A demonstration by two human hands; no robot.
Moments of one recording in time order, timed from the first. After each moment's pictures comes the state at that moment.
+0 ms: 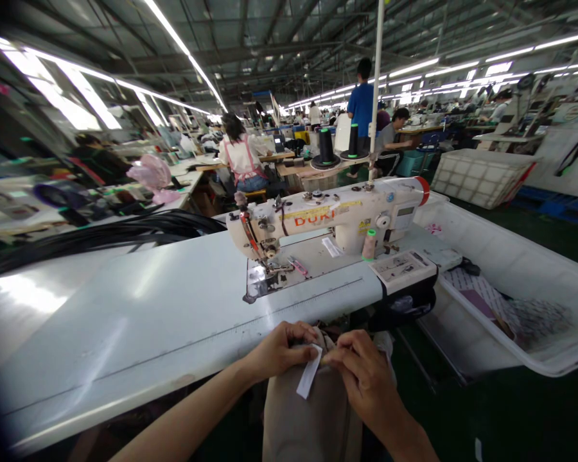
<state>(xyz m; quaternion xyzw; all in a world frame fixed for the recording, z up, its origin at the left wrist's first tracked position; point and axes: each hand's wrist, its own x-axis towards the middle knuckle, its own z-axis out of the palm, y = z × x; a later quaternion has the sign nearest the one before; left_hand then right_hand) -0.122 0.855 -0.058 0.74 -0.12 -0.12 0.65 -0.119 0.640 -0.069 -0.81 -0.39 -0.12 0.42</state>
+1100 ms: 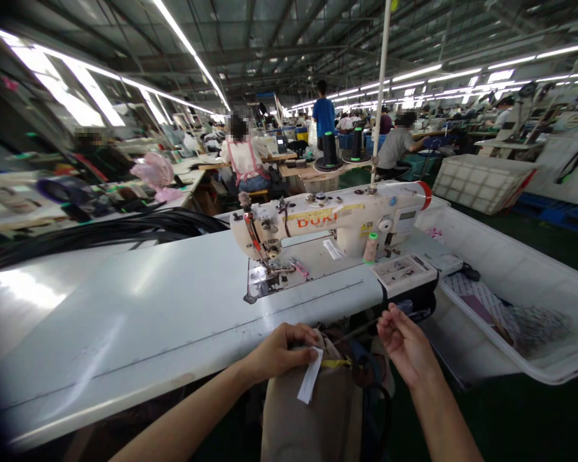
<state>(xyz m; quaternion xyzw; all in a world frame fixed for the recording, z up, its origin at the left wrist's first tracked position) -0.124 0.857 -0.061 0.76 -0.09 -0.10 0.63 -0.052 0.597 -0.083 -0.42 0.11 0.12 0.89</state>
